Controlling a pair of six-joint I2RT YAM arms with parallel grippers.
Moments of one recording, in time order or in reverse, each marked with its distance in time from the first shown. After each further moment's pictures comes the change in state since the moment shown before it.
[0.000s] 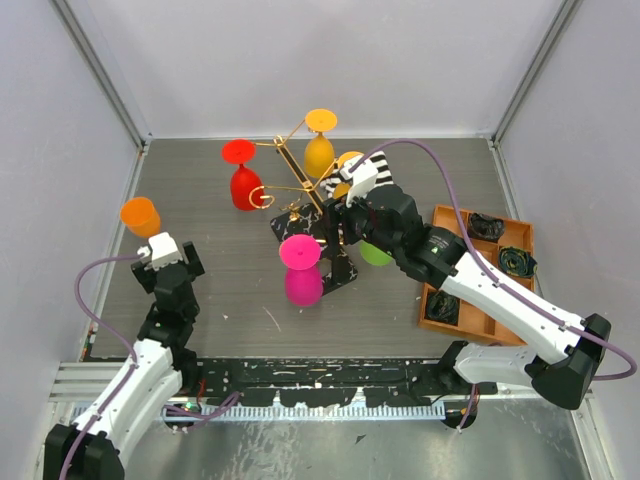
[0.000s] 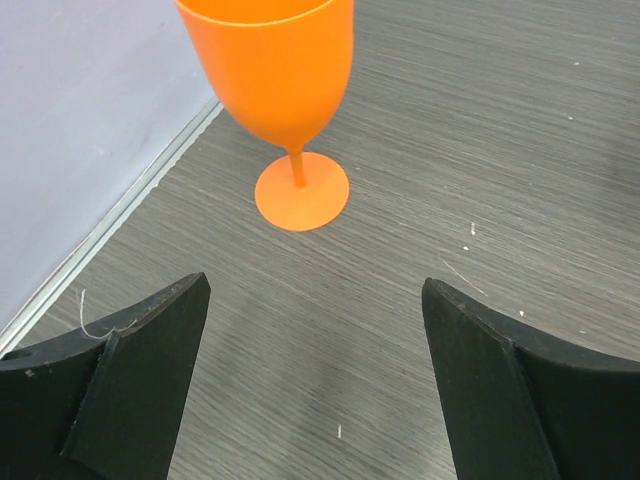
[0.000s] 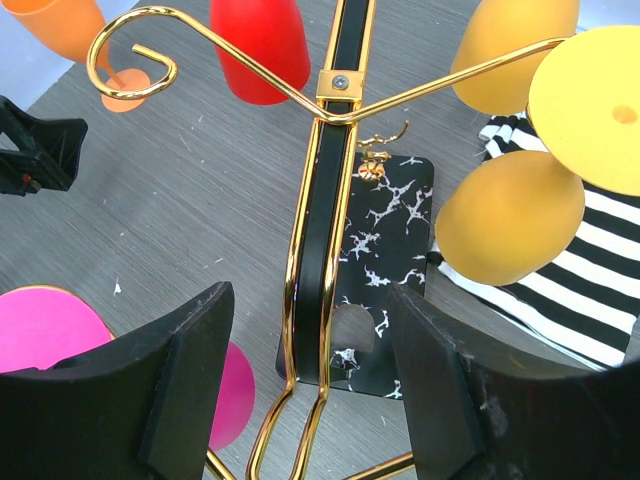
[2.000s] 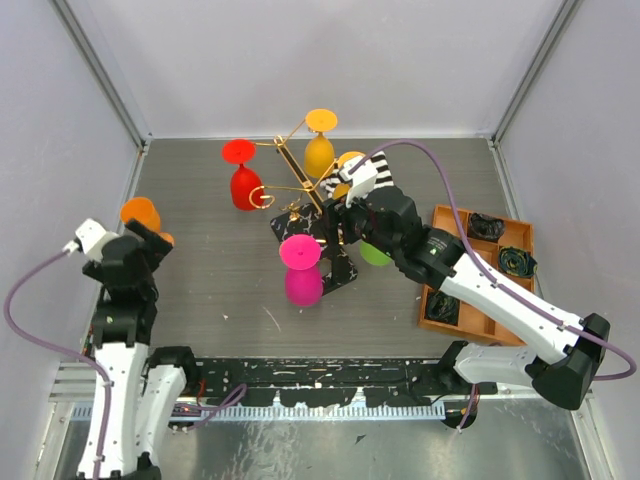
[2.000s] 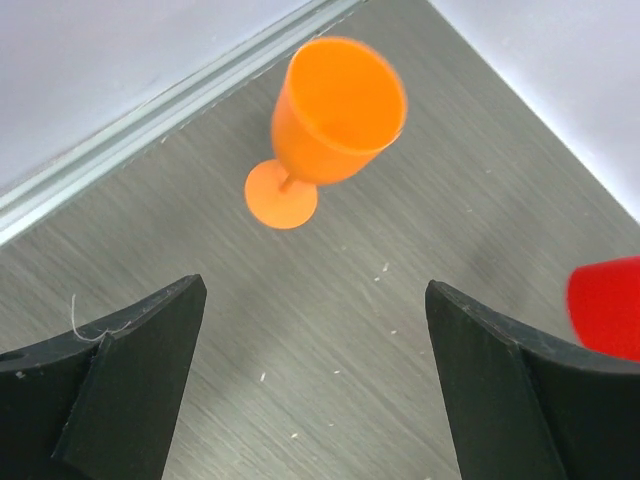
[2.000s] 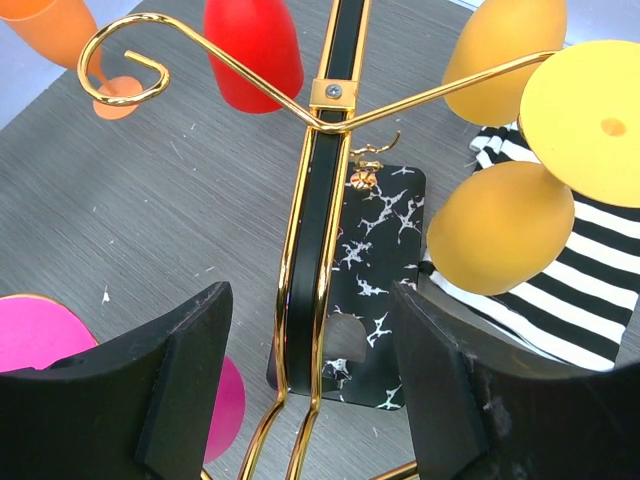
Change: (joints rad) left arm 0.297 -0.096 0.468 -0.708 0.234 -0.471; right arm 0.000 -0.002 -0.024 0.042 0.015 -0.023
